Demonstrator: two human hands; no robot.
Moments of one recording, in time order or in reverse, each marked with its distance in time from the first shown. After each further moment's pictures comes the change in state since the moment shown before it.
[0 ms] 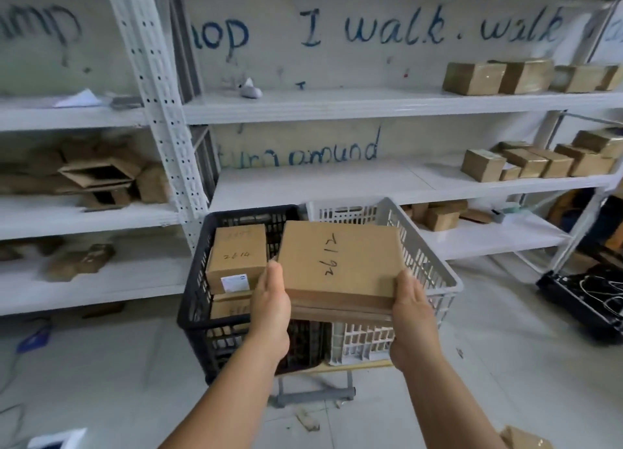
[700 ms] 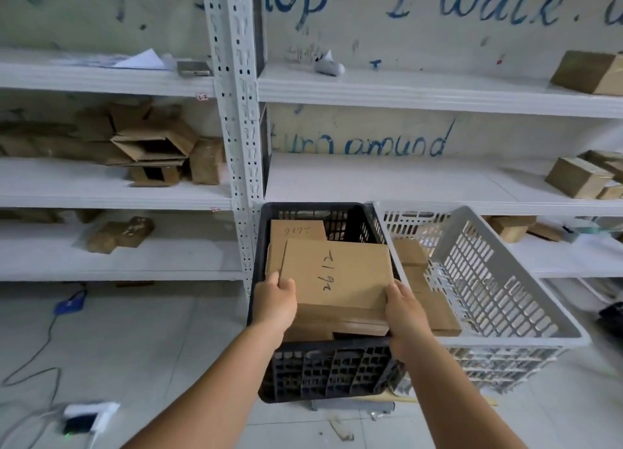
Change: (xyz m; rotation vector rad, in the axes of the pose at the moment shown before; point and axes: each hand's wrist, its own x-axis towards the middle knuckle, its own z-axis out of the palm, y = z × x) left_hand 0.193 0.012 -0.132 0.464 0.087 0.040; right_hand 0.052 0.056 0.202 -0.321 -0.218 0.155
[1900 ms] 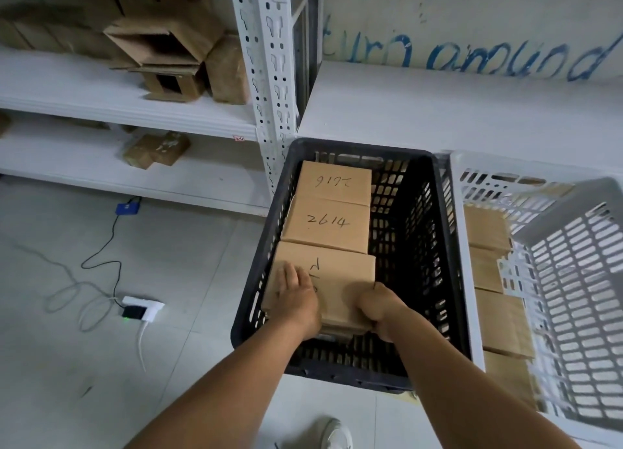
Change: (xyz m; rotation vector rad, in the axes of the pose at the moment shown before) left_hand 0.113 -0.070 0.082 0.966 -0.325 -0.191; right_hand 0.185 0.092 0.101 -0.482 -0.422 0.386
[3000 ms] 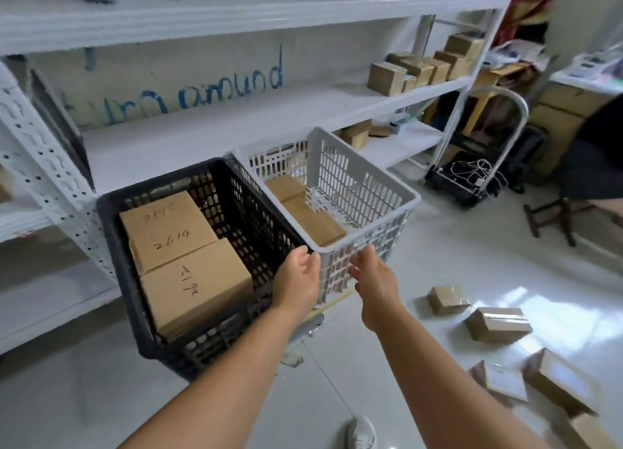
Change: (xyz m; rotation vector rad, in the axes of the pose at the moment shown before) left_hand -0.185 0.064 0.046 -0.637 -0.096 0.790; right_hand -0.275 0.132 -0.033 0.987 0.755 -0.182
